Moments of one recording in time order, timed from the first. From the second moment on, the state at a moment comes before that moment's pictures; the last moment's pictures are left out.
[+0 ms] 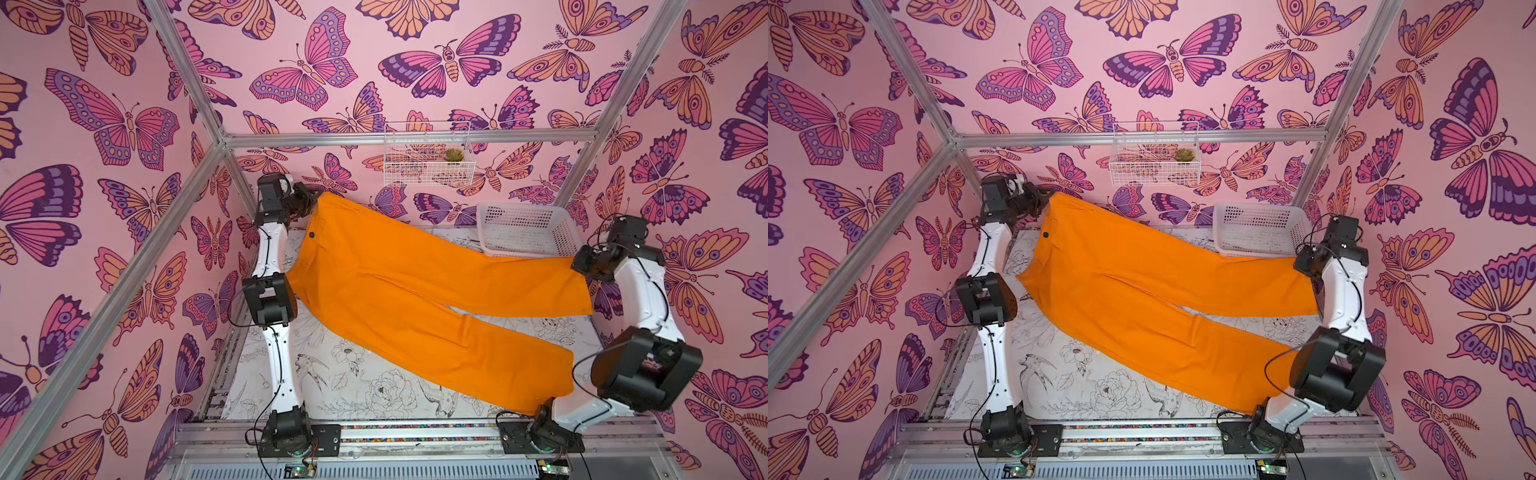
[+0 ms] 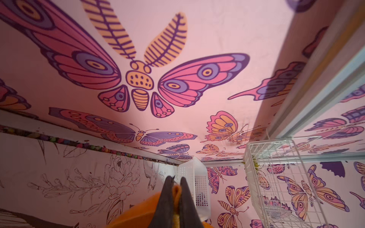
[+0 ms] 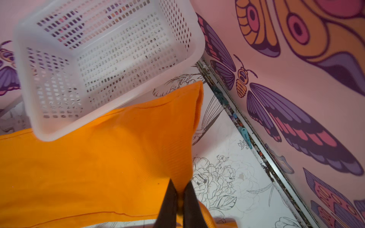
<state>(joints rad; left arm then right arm) 0.19 2.52 2.50 -0.23 0.83 -1.03 -0.42 1.51 1.47 -0.86 -0.07 0.20</state>
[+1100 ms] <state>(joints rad) 0.36 2.07 1.67 0.15 0.89 -1.01 -0.42 1.09 1.00 -0.78 -0.18 0.29</state>
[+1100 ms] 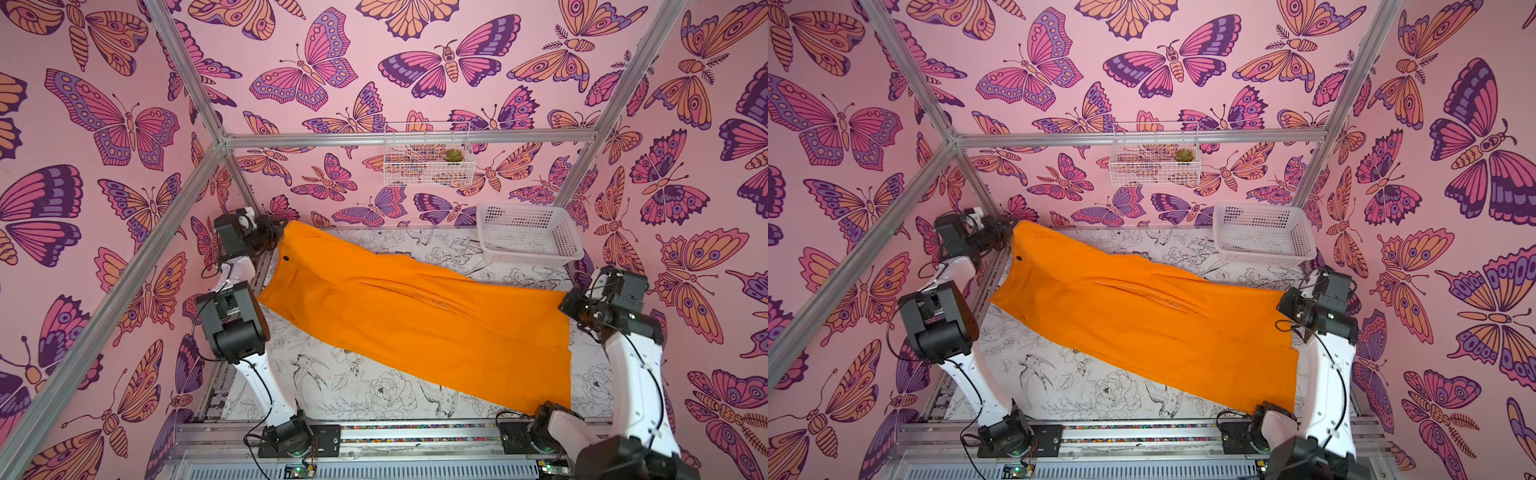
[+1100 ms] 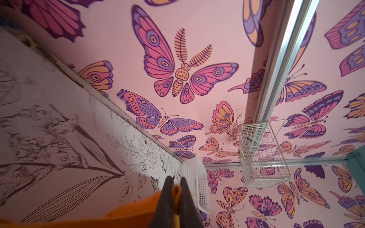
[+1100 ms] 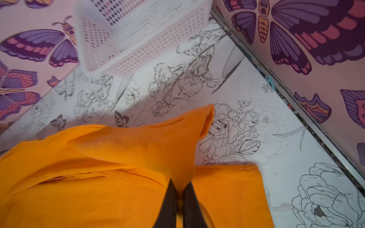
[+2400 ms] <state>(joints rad) 0.46 2.01 1.37 0.19 0.84 -0.94 -0.51 0.57 0.95 -1.08 -0.31 0.24</state>
